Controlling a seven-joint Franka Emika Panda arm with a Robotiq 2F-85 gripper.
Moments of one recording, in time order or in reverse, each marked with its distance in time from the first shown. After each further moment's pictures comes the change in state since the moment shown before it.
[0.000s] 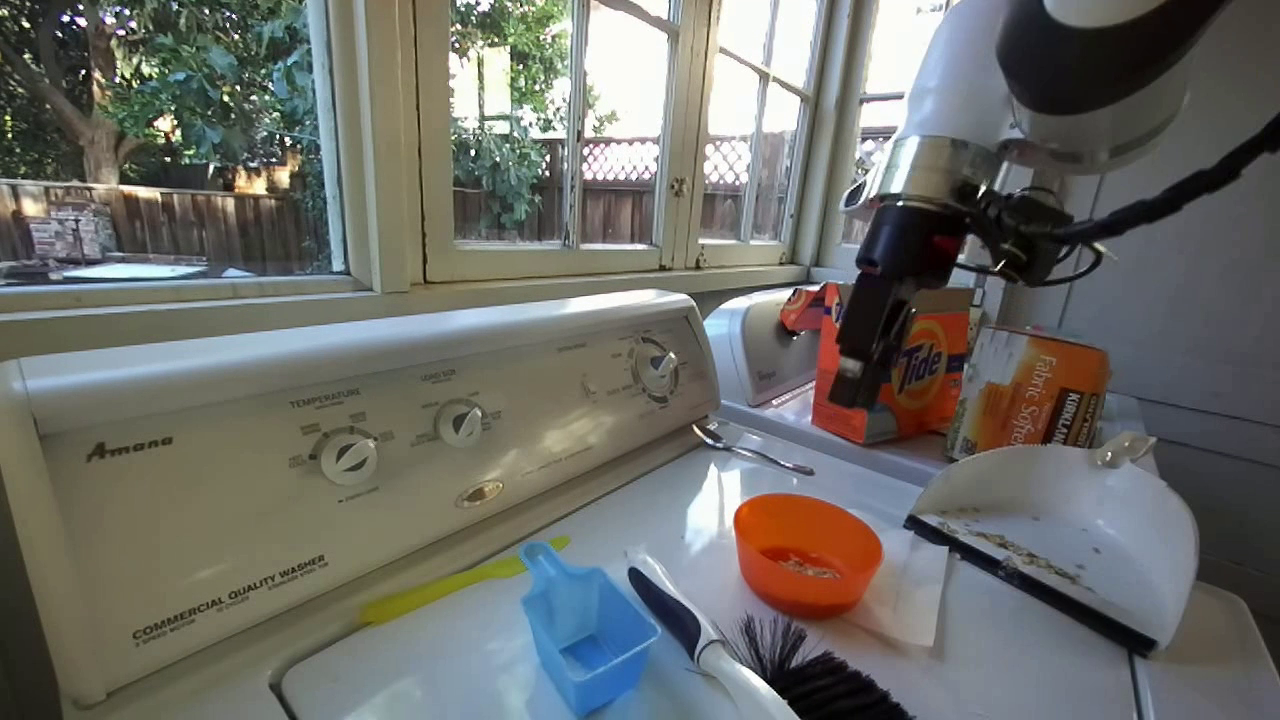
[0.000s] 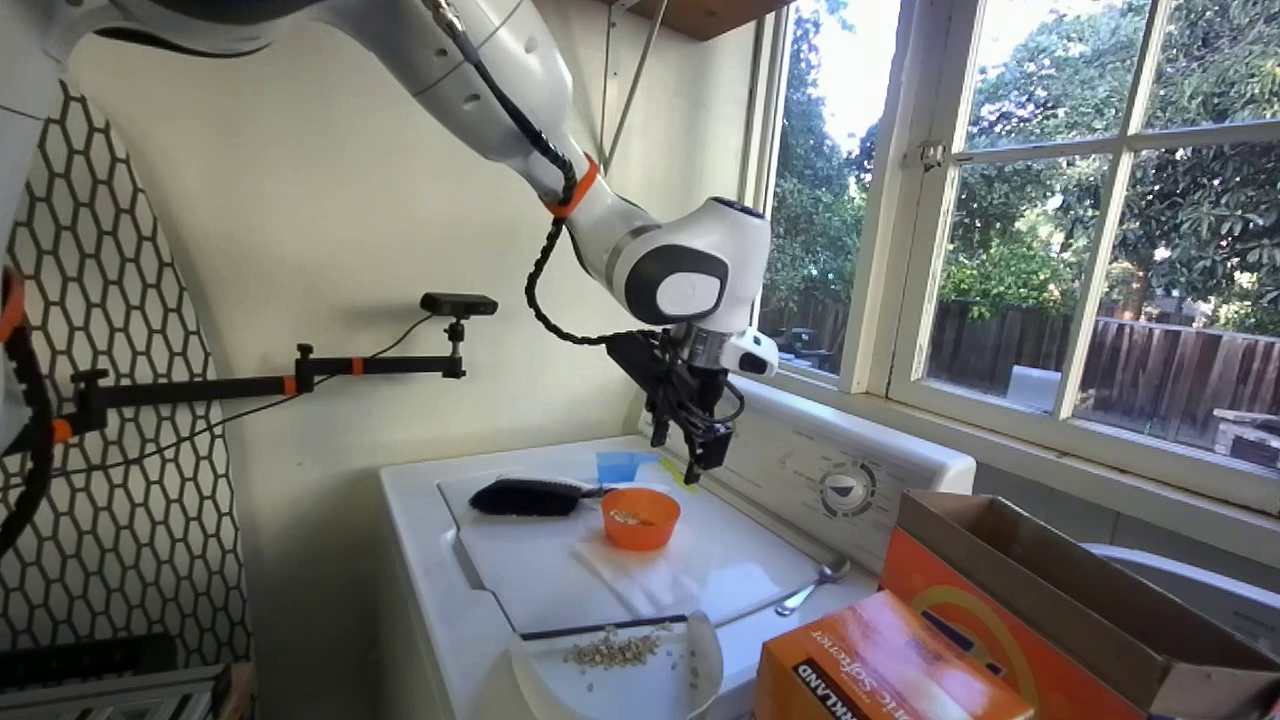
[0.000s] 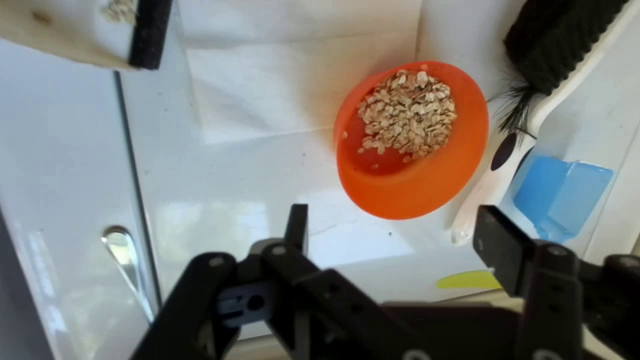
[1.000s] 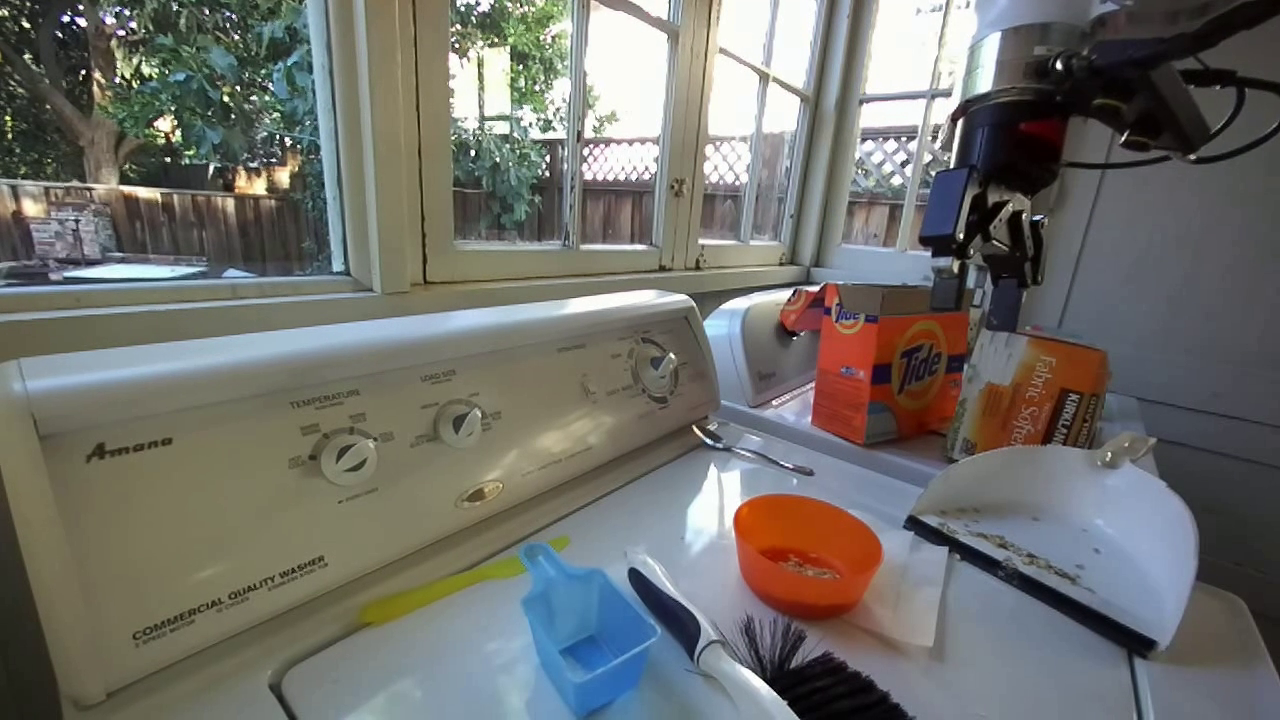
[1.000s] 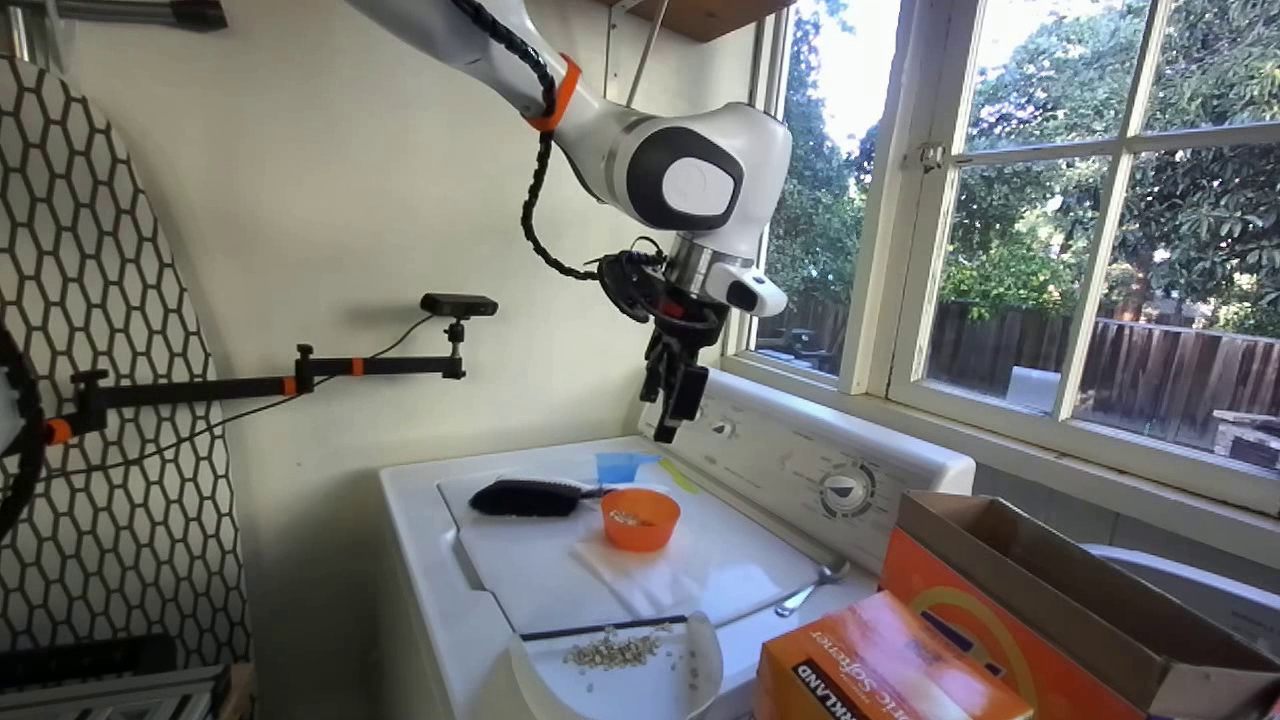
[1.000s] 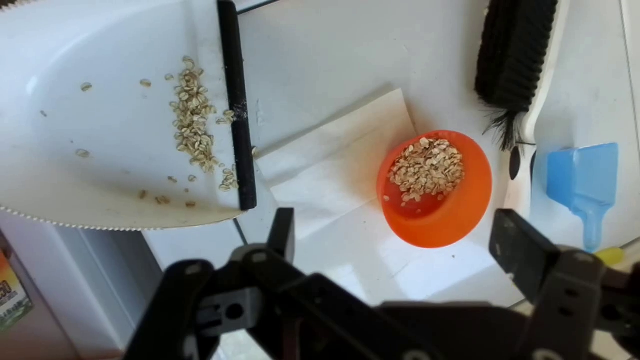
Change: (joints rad) arm 0.006 -0.189 -0.091 -0.001 -0.007 -0.349 0.371
